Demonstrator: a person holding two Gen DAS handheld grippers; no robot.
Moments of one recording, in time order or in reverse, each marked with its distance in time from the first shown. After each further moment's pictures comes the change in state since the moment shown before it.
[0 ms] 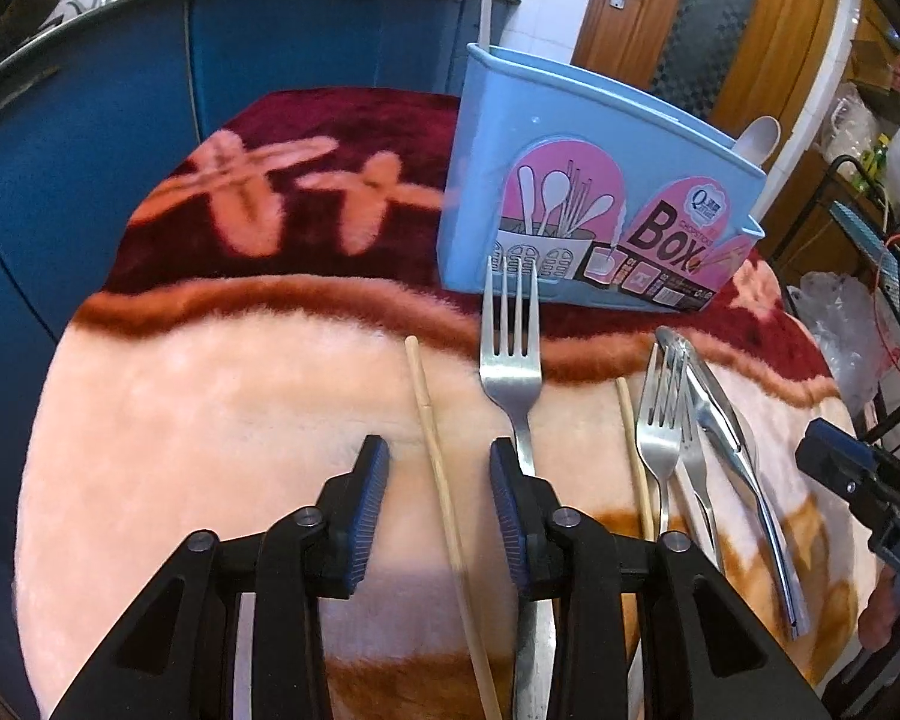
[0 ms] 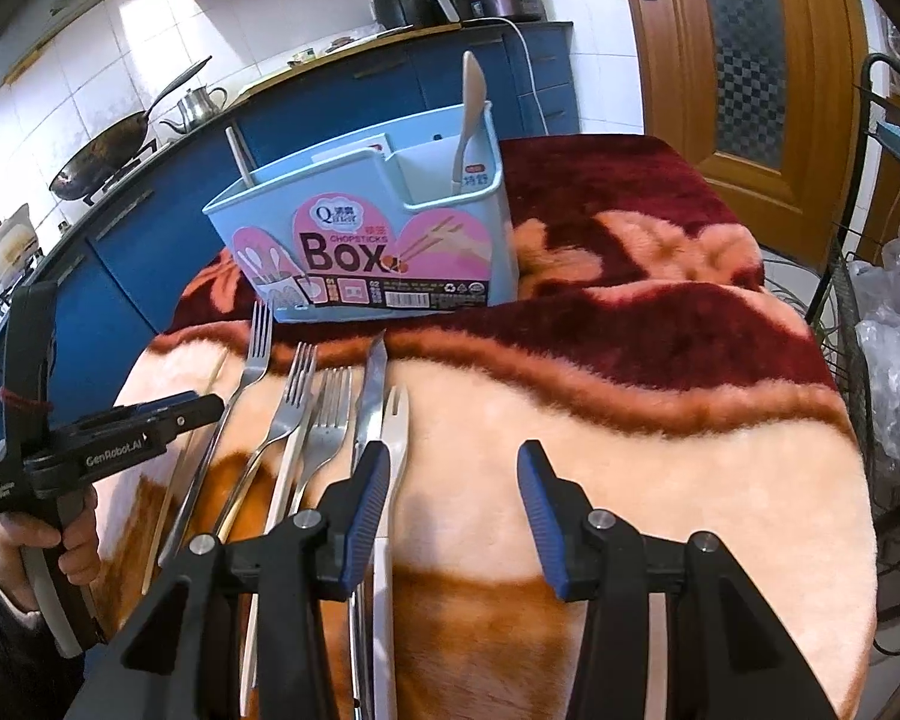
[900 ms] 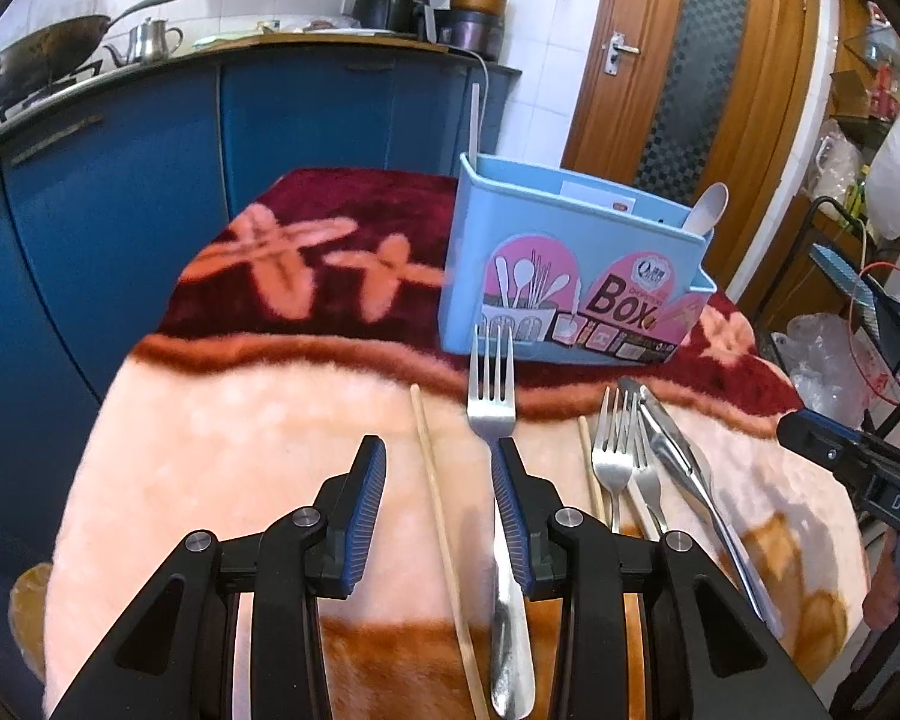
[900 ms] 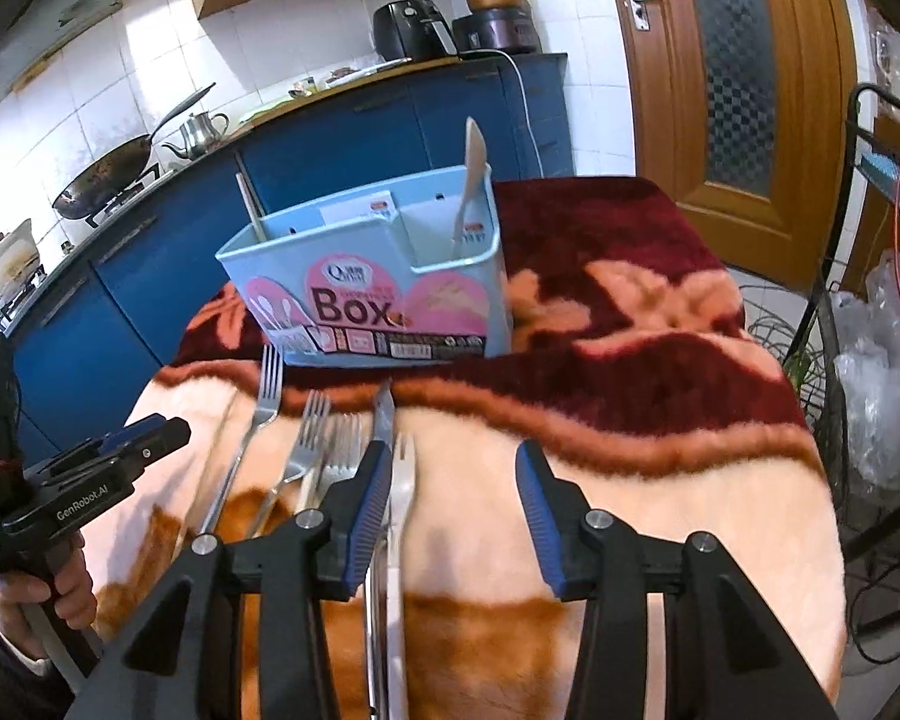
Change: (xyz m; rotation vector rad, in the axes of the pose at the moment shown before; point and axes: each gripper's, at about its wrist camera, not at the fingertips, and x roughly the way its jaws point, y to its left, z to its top) left arm -0.047 -0.006 -0.018 -0.010 -0.182 0.017; right arm -0.019 0.002 0.012 0.003 -0.070 -0.019
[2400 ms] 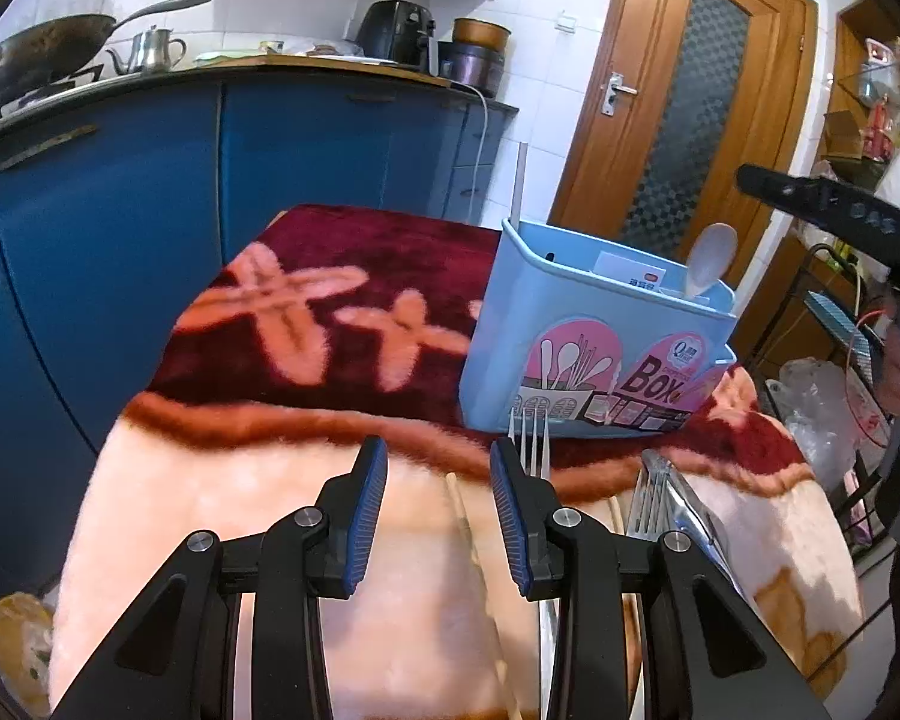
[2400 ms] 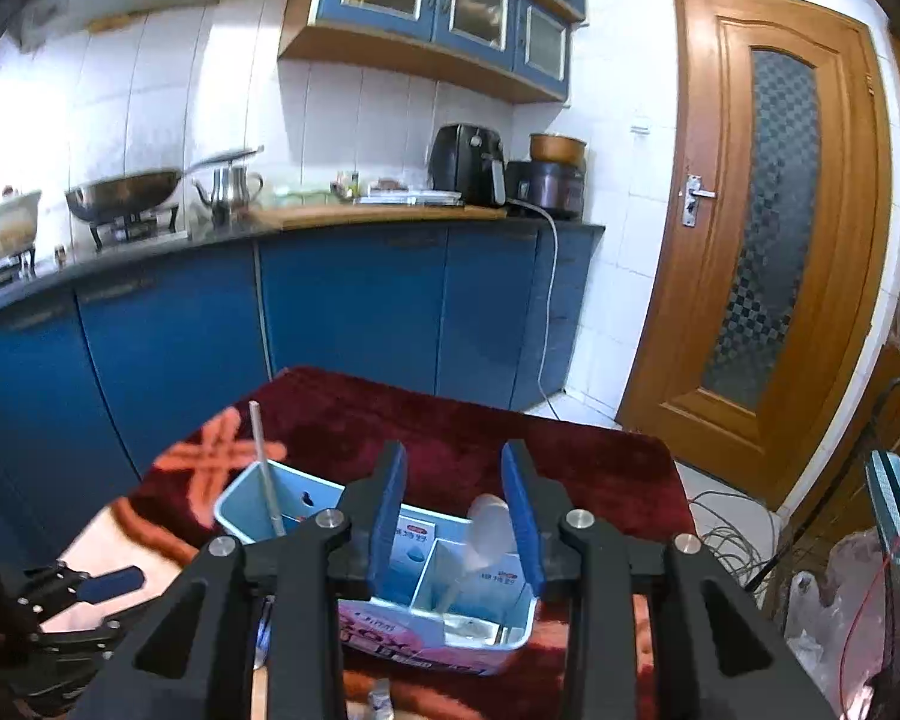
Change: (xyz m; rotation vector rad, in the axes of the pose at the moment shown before) left arm 0.012 0.027 0.026 -0.025 -0.096 -0.058; right arm -0.001 0.074 0.131 -0.278 -0.318 -0.117
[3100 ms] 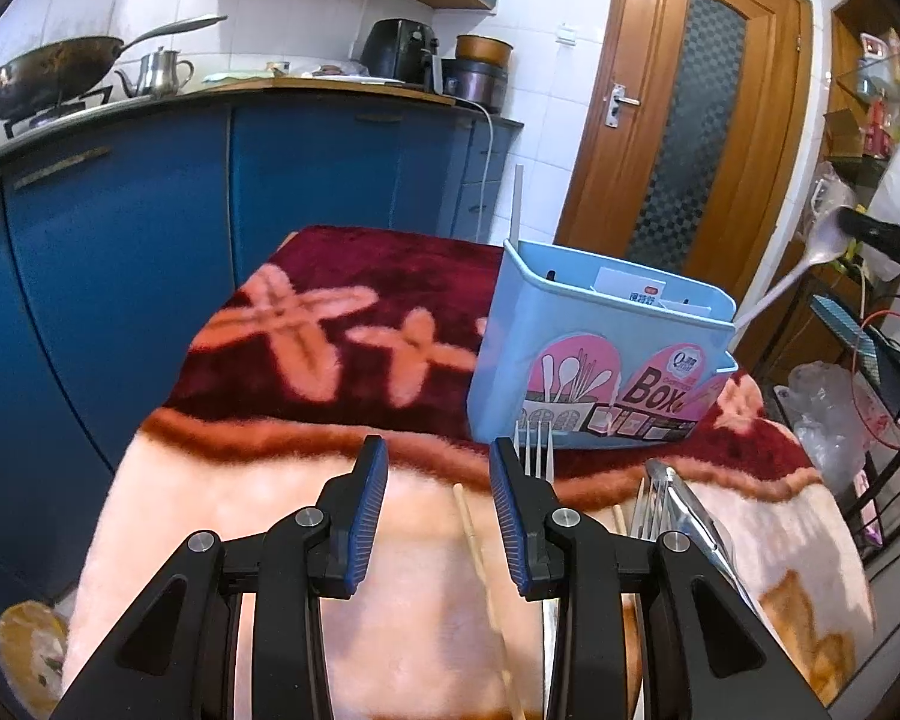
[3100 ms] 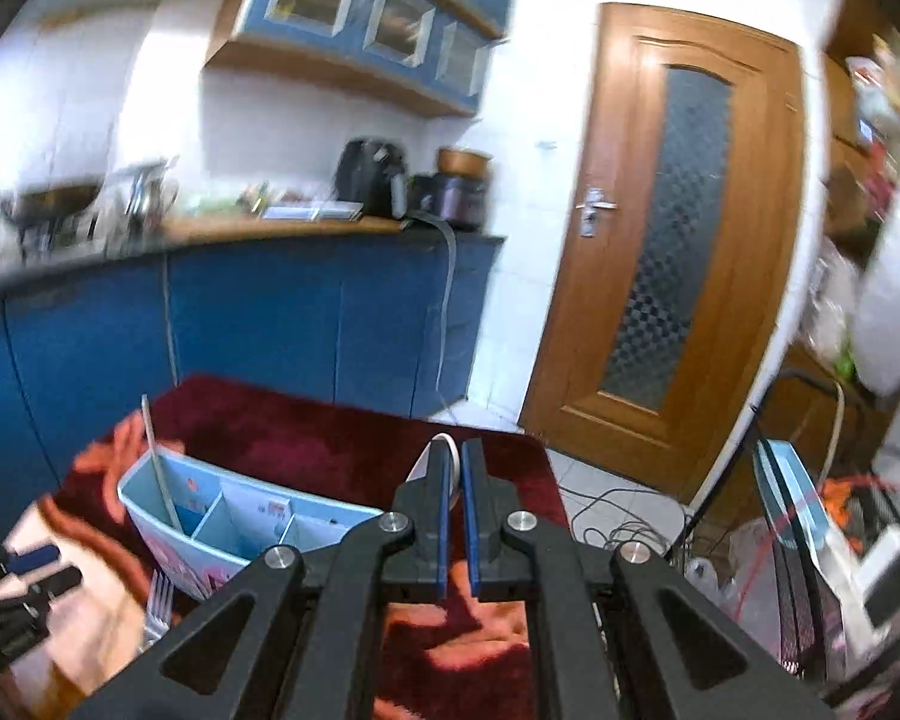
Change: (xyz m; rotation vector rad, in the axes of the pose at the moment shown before) left arm -0.008 -0.001 -0.001 0.011 -0.042 0.025; right arm -0.024 -0.035 -0.002 -0.035 0.009 -0.238
